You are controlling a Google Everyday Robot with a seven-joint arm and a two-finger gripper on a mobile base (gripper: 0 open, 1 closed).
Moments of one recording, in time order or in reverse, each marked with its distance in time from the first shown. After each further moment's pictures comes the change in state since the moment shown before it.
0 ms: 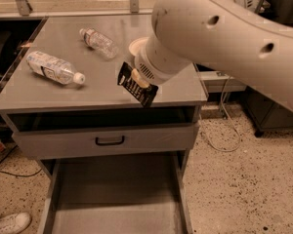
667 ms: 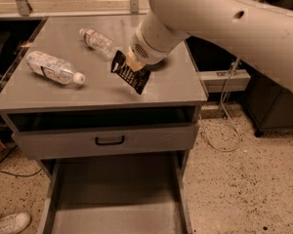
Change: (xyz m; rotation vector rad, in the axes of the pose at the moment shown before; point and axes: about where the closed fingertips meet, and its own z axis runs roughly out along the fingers) arm -0.035 -0.033 0.032 -0.055 -0.020 -0.012
